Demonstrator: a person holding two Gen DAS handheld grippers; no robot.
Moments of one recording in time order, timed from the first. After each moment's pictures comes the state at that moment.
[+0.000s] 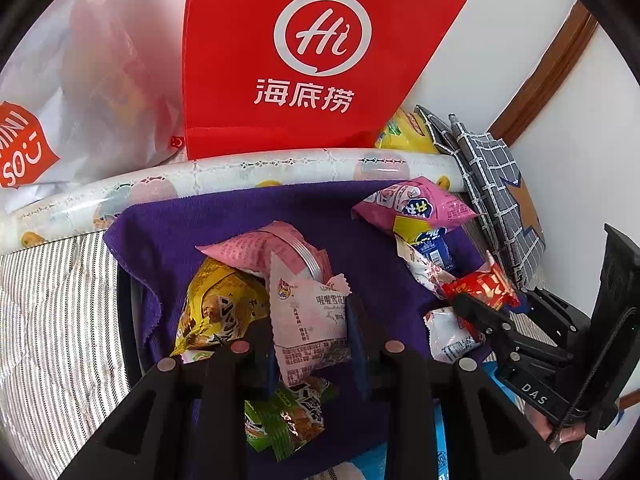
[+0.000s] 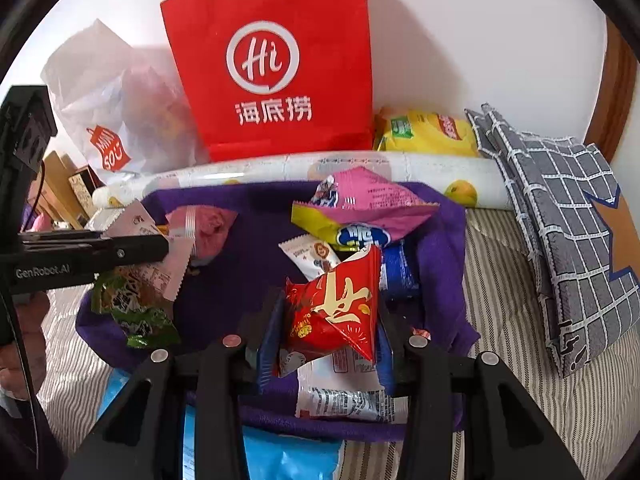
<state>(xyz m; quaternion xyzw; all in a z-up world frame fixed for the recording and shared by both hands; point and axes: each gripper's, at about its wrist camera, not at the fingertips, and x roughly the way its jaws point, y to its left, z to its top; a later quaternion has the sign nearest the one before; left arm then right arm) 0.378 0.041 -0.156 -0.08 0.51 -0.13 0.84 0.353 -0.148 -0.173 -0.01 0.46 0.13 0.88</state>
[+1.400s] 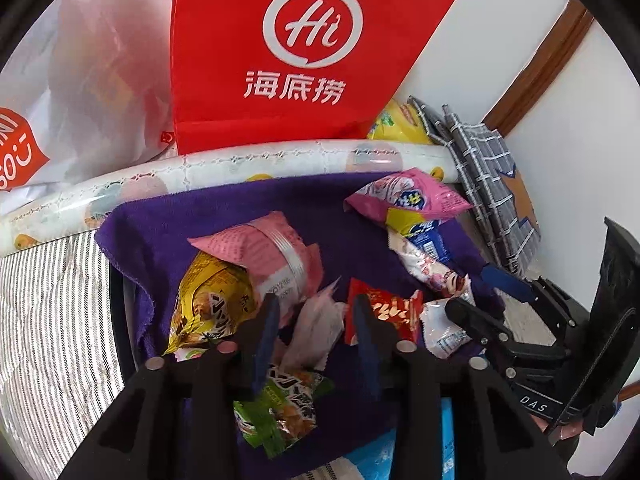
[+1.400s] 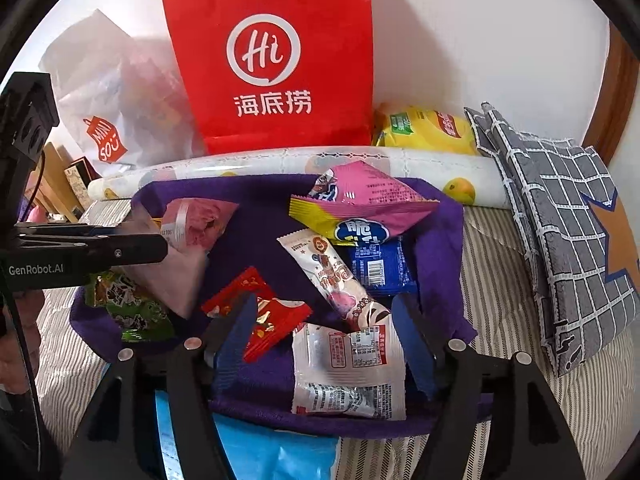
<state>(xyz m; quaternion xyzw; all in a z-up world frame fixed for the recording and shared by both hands) 0.377 0.041 -0.154 -0.08 0.52 -0.15 0.84 0.349 -0.146 -0.170 -0.02 0.46 0.13 0.88</state>
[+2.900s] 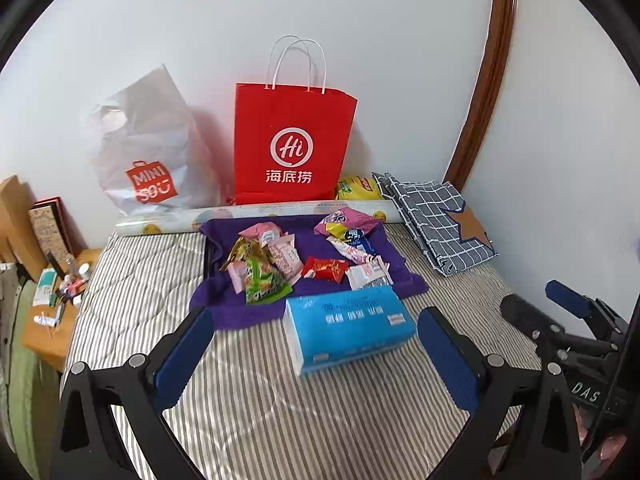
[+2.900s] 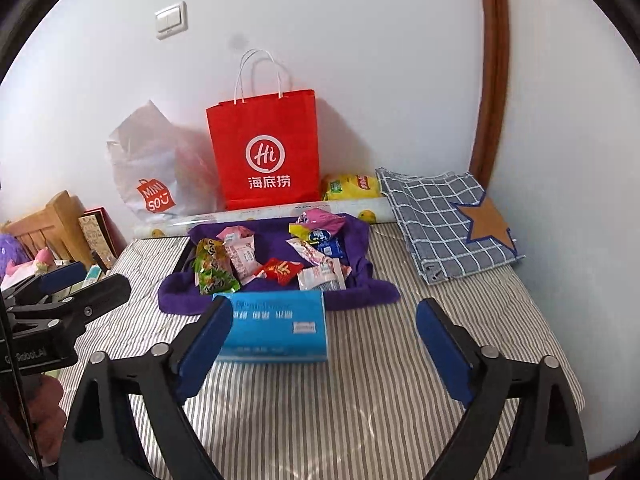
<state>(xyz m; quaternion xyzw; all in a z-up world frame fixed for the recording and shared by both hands) 0.119 0.020 -0.014 -0.05 0.36 -0.06 0.93 0.114 -0.186 -0.015 0.01 0.36 0.03 0.93</state>
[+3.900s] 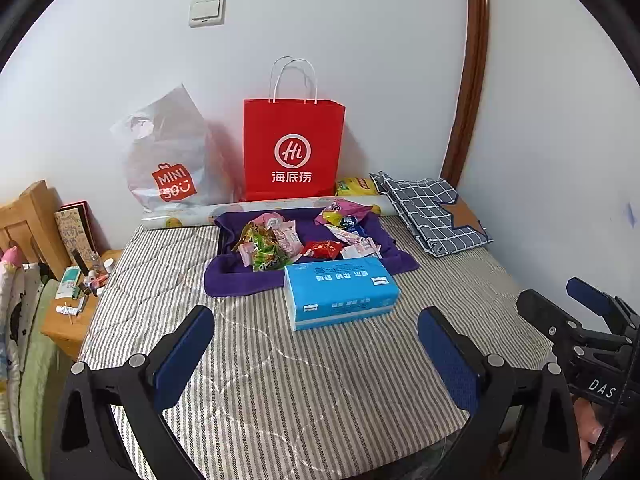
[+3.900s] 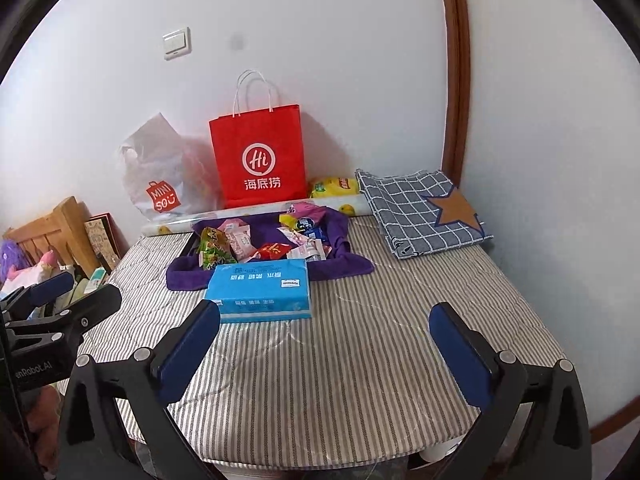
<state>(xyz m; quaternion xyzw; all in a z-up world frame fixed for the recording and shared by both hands) 0.031 -0.004 -0.011 -0.03 0.33 -0.04 0.94 0.020 -0.210 -0.012 0.02 0.32 0.02 0.95</state>
